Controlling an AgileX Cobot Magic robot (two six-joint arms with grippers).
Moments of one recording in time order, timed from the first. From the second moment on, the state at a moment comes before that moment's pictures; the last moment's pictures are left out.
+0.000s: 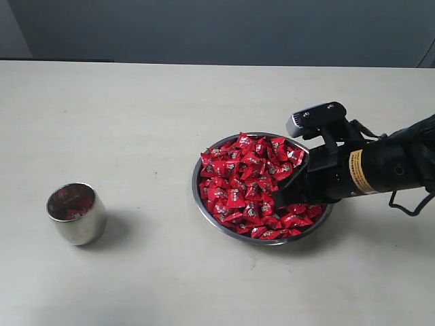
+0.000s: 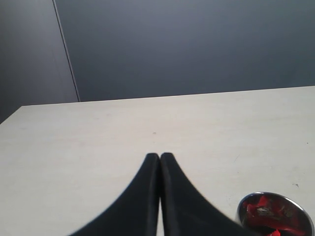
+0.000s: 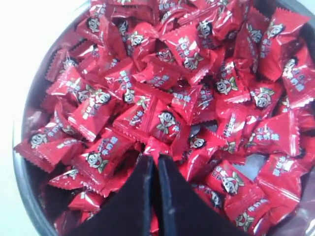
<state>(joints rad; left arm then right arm) 0.12 0.00 0.00 0.07 0.19 -0.02 0.50 1.60 -0.62 -1.72 -0.34 1.66</state>
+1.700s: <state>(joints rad) 0.12 0.00 0.00 0.07 0.19 -0.02 0.50 1.24 -0.53 -1.48 -0.18 1.46</state>
